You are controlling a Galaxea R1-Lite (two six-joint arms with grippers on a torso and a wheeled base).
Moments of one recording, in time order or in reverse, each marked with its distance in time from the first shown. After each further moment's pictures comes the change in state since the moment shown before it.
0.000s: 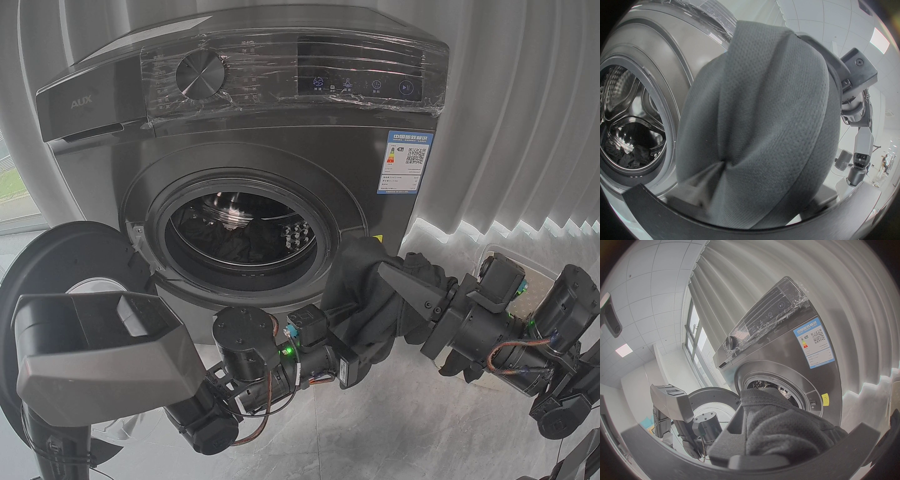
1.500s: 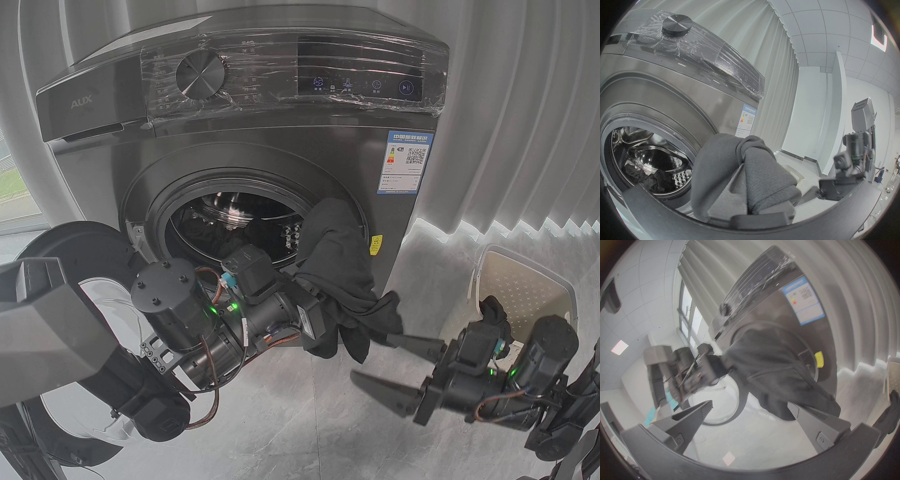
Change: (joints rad) left arm 0.058 -0.254 0.077 0.001 0.085 -0.027; right arm 0.029 0.077 0.193 -0.013 0.034 -0.002
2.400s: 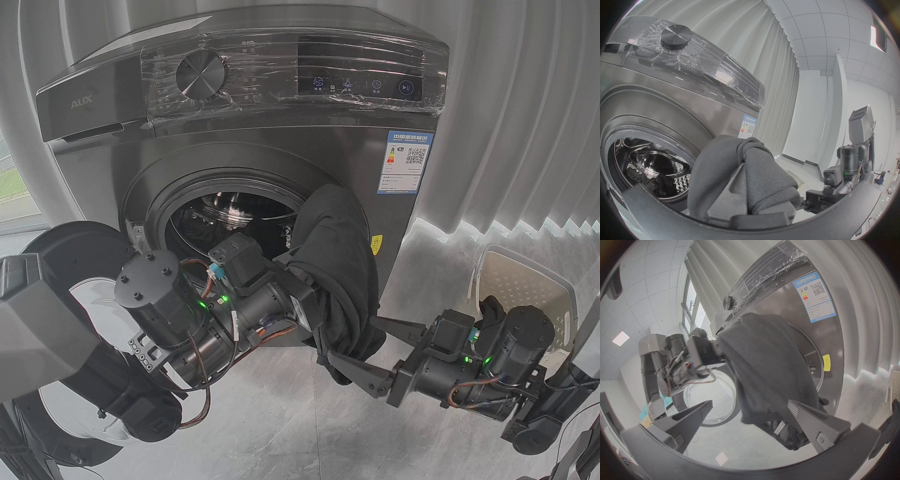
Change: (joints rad) left arm -0.006 -0.049 0.006 0.002 0.019 -0.007; right arm 0.001 0.094 -0.112 -0.002 -0.020 -0.064
